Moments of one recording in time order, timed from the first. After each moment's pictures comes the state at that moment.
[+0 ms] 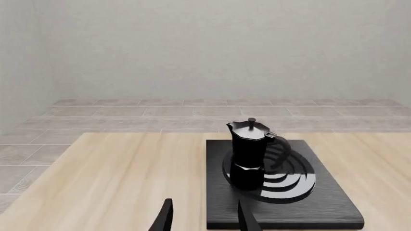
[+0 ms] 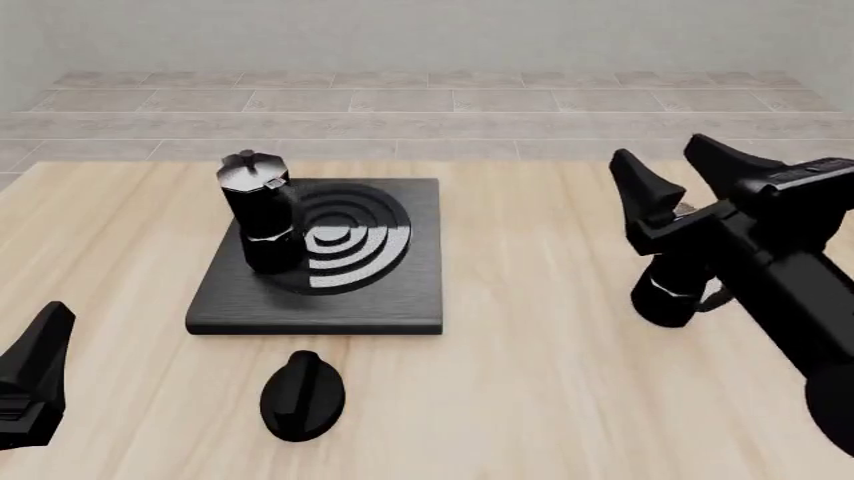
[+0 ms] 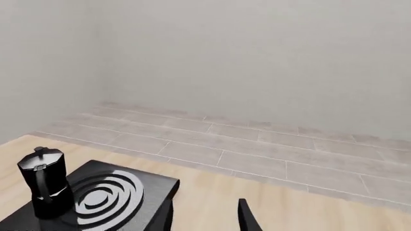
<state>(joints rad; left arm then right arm) 0.00 0.01 0.00 0.00 0.00 0.31 1.13 -0.32 -0.87 -0.02</state>
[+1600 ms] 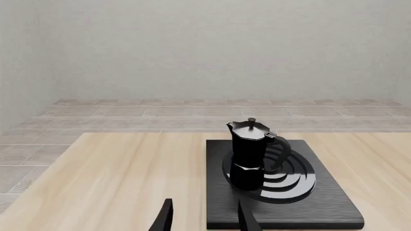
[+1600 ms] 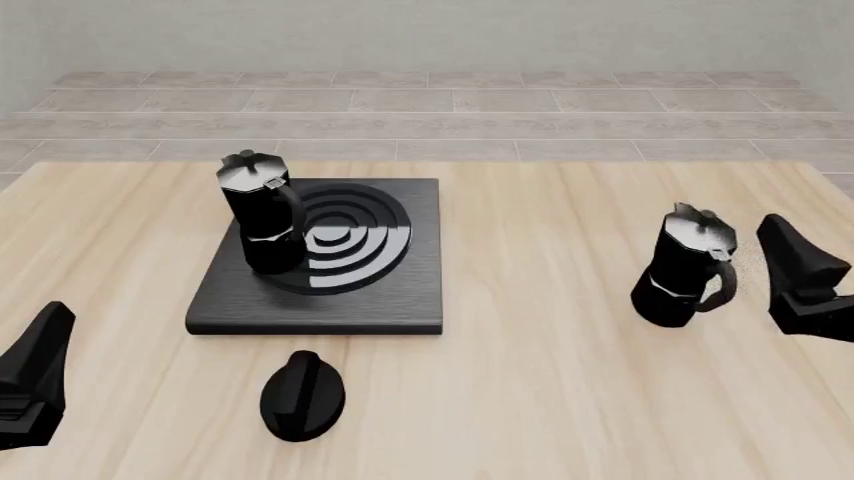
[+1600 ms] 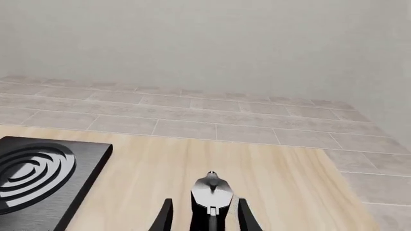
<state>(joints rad) 0.00 0.01 0.00 0.00 0.00 0.02 0.51 -0.19 -0.26 -0.08</state>
